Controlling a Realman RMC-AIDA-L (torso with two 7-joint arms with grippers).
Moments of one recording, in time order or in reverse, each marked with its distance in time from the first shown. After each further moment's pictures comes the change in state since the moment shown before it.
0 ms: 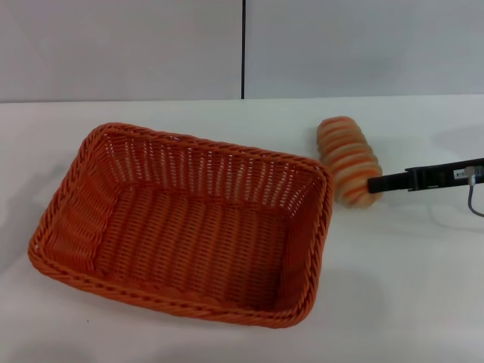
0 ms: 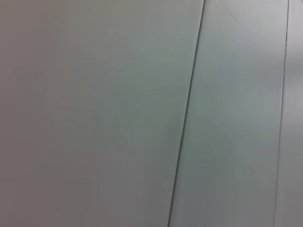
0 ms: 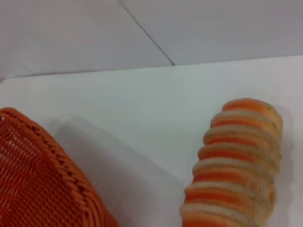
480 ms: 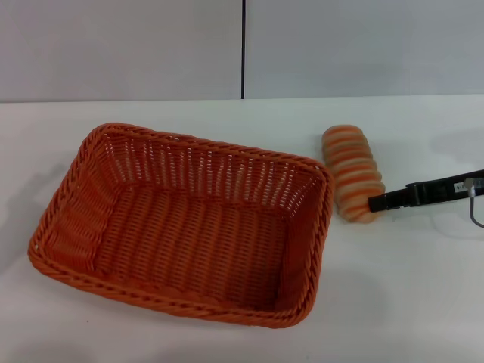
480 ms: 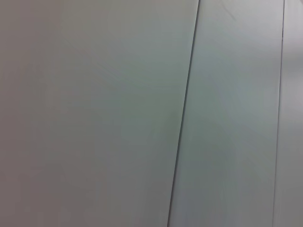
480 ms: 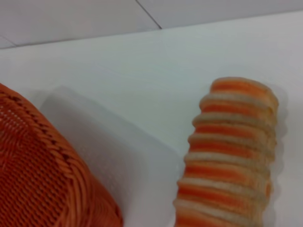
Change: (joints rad) left arm 0.005 -0.003 0.004 0.024 0.001 0.000 0.005; right arm 0.025 -0.009 -0.006 0.039 -0.077 -0.014 0.039
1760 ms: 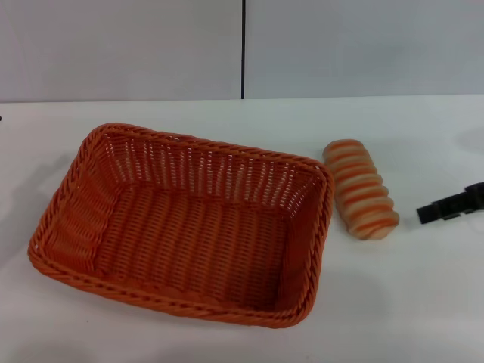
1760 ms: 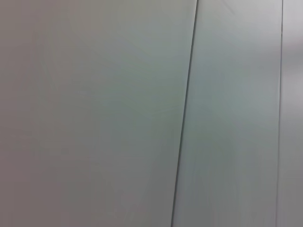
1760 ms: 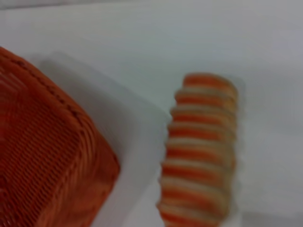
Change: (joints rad) left arm -0.034 -0.002 -0.005 0.027 0.007 -0.040 0.002; right arm -0.023 -0.034 0.007 -0.275 -0.123 -0.303 0.144
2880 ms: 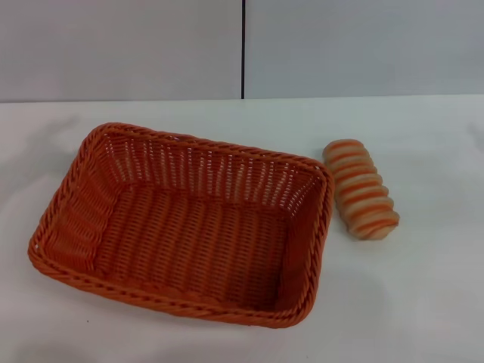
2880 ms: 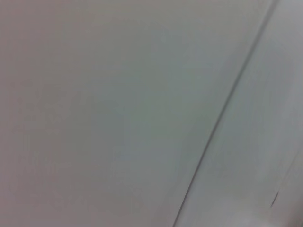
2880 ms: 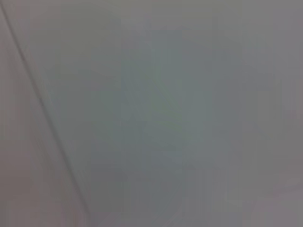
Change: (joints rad) left arm -0.155 0.008 -0.011 0.684 0.292 -0.095 -0.872; right arm -0.383 0.066 0.197 -0.264 0.762 0.210 -0.494
